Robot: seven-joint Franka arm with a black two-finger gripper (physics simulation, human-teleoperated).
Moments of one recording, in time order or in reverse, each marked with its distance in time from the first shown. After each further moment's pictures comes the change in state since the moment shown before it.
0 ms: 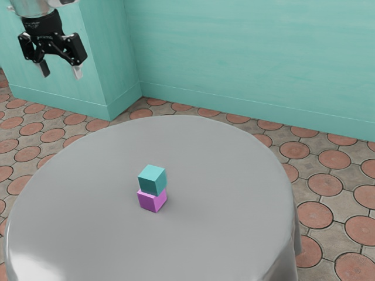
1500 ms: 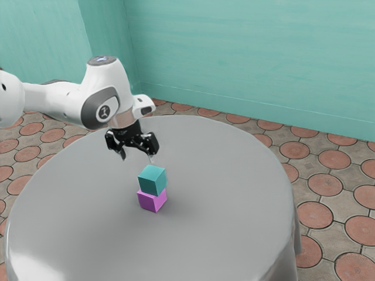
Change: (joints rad) arm -0.076 0.261 -0.022 -0.515 -0.068 0.840 -0.128
